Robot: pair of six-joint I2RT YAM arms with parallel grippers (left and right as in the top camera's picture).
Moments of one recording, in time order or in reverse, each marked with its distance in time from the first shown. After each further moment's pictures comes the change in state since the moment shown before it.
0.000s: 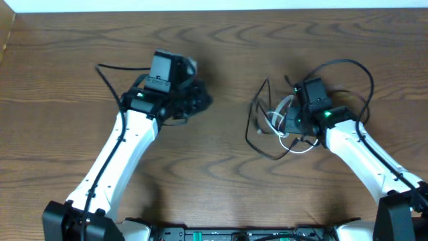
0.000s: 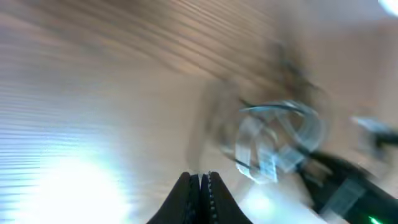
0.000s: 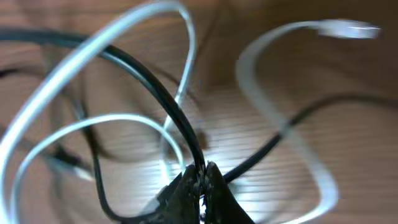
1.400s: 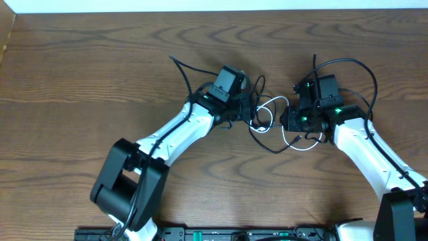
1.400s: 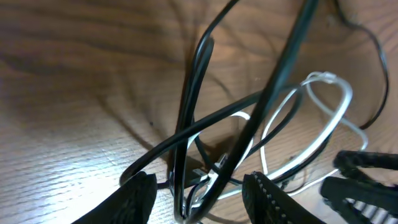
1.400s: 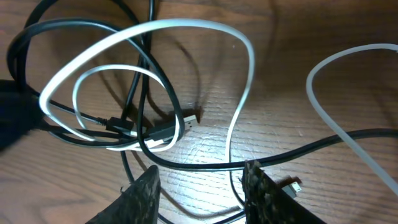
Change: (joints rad) left arm -0.295 0.341 -0.003 0.337 -0.124 0.026; right arm -0.073 0.003 0.002 0.043 -0.310 -0.155
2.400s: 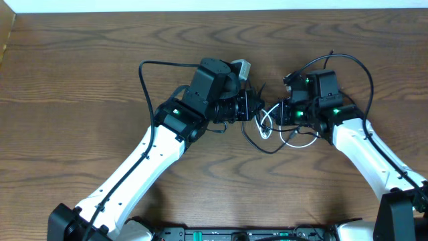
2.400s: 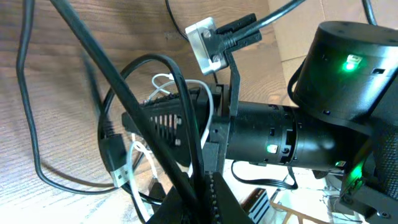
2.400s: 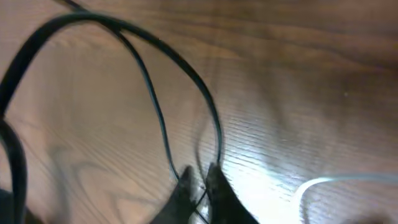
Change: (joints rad) left arm -0.003 -0.367 0.000 -0.053 0.245 -0.074; right arm 0.014 0.000 0.000 0.155 -0.245 0.020
